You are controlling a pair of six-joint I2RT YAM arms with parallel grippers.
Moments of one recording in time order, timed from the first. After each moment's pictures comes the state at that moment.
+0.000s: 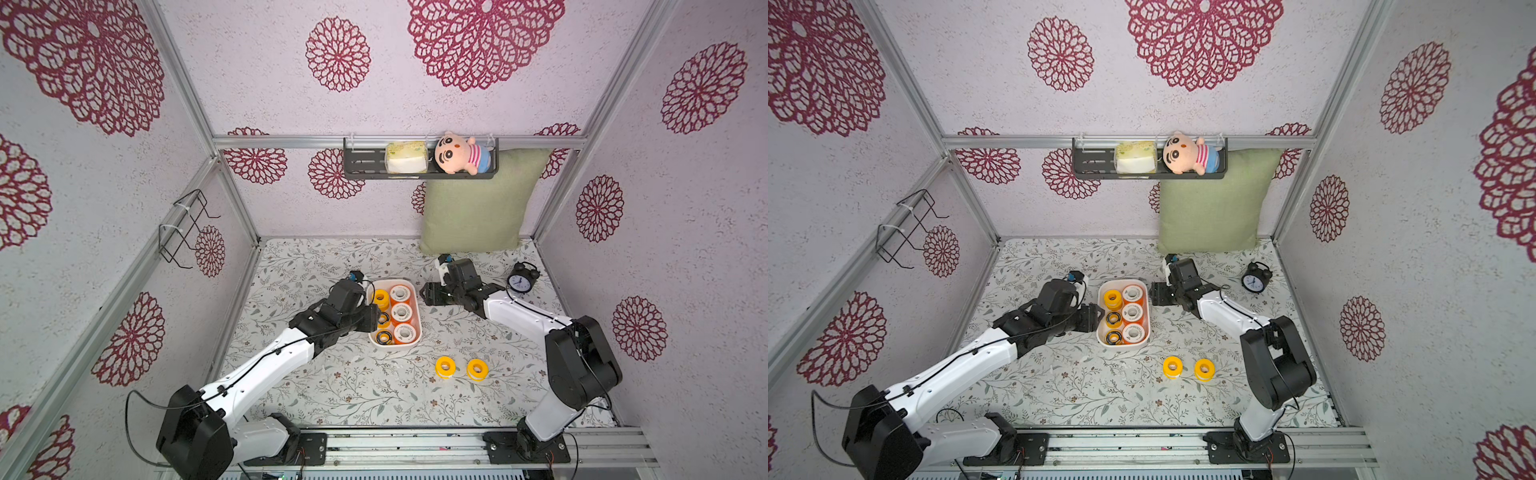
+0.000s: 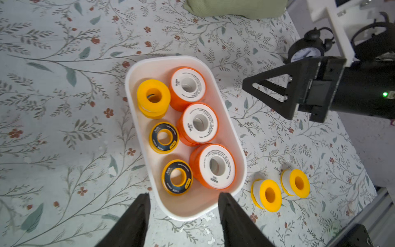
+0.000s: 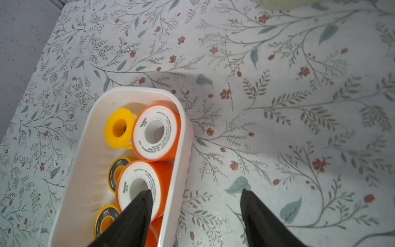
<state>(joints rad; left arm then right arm) -0.65 1.28 0.97 -0.45 -0.03 -0.46 0.48 1.66 1.09 -0.22 -0.13 0.36</state>
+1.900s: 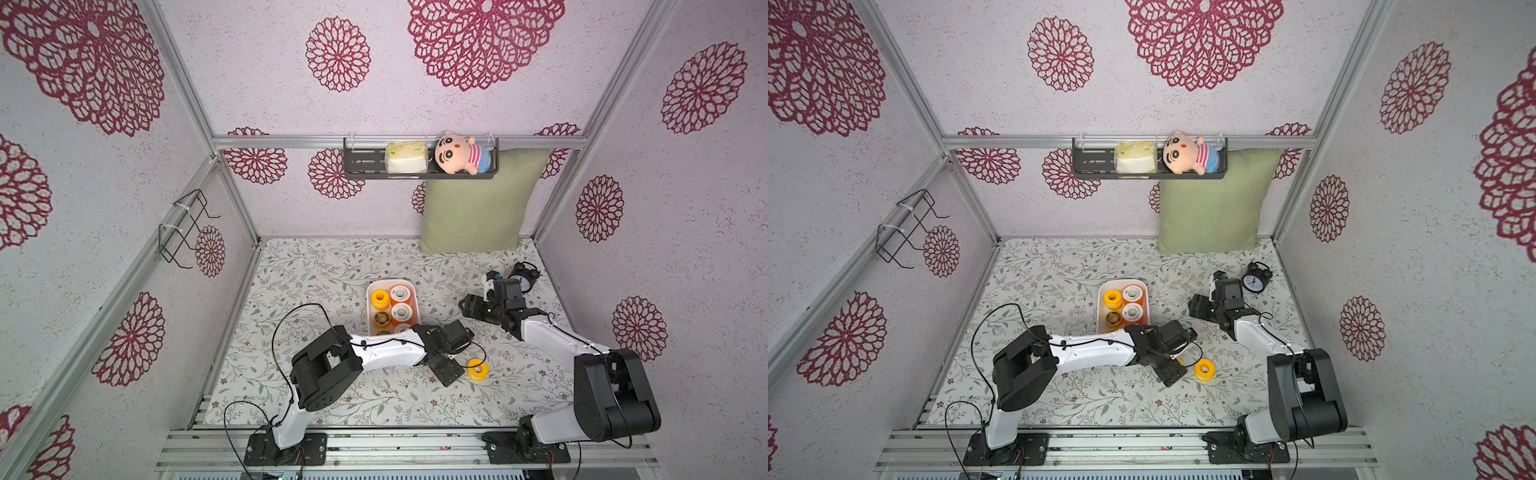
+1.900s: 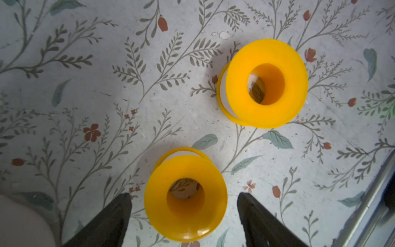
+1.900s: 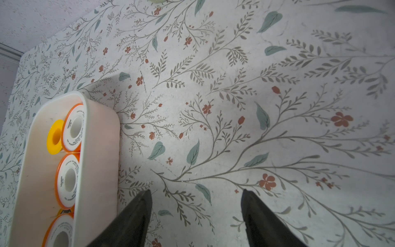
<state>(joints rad) -1.12 2.05 1.45 -0.54 0.00 -0.14 0.20 1.44 0.77 -0.14 -0.19 0.40</state>
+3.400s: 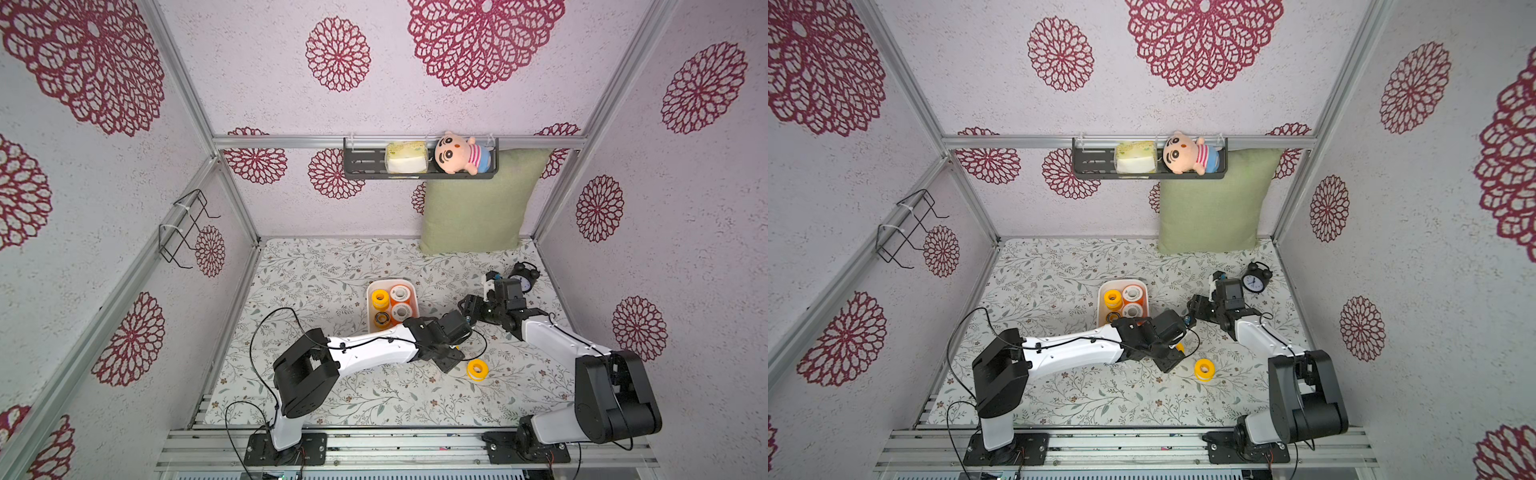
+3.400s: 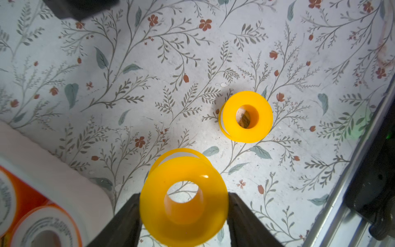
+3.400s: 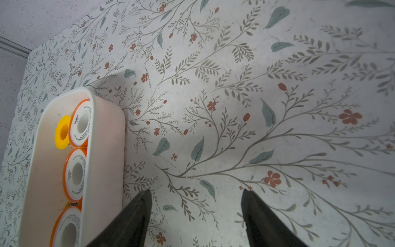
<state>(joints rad) -1.11 1.91 1.47 -0.56 -0.10 -0.14 0.20 1.43 0.77 -0.15 -0.22 0.40</state>
